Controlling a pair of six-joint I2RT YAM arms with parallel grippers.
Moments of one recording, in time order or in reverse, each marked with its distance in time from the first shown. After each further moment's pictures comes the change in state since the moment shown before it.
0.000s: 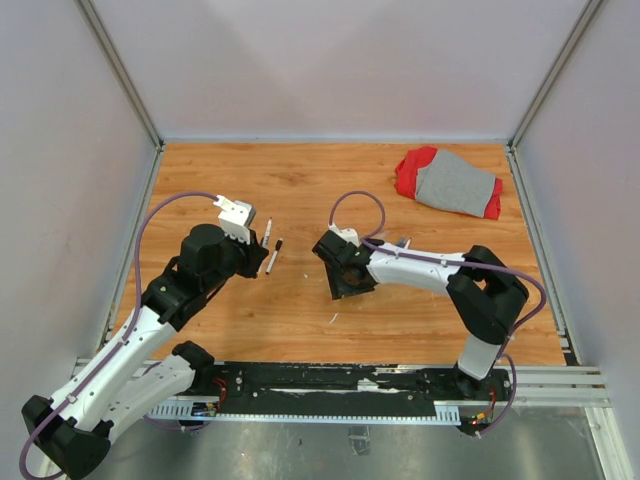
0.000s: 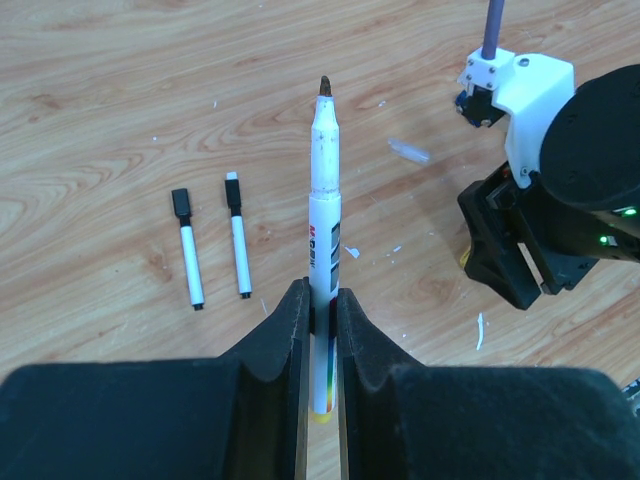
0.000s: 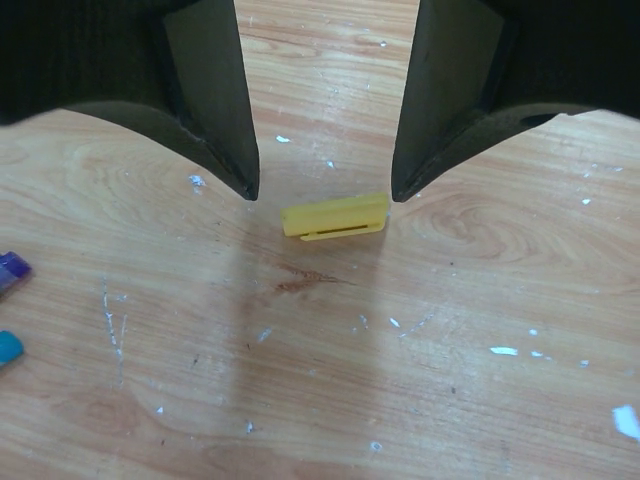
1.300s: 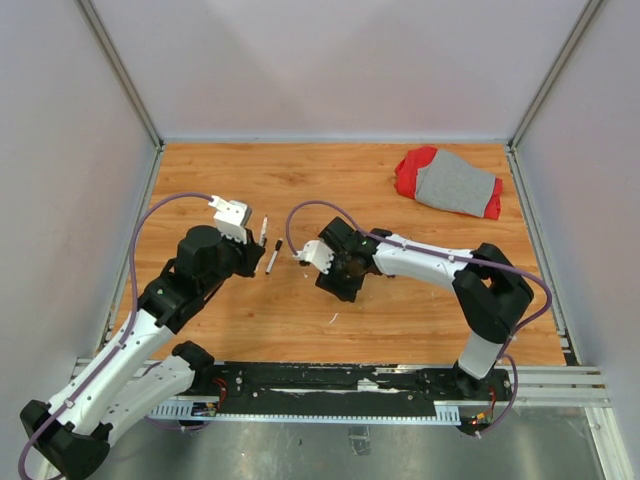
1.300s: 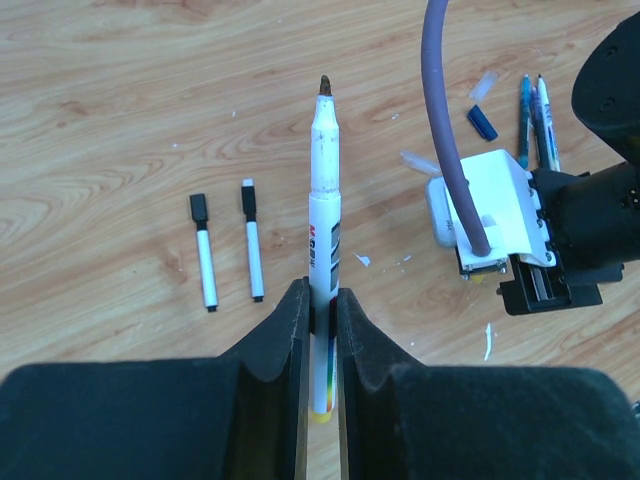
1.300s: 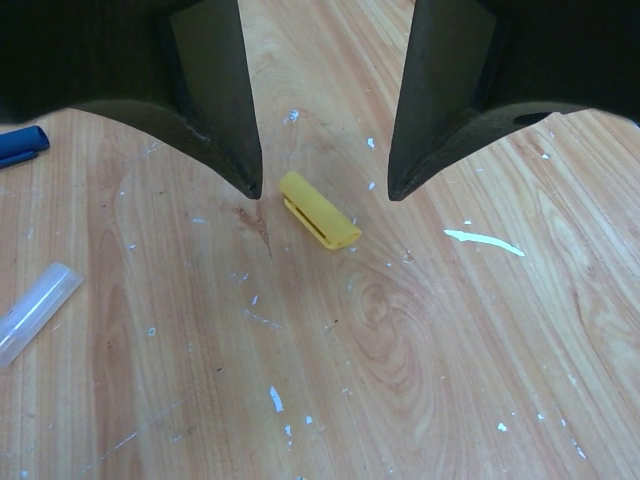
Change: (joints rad) left arm 0.000 -0.023 0.000 0.000 -0.036 0.000; right arm -0.063 -0.038 0.020 0.020 -0.397 -1.044
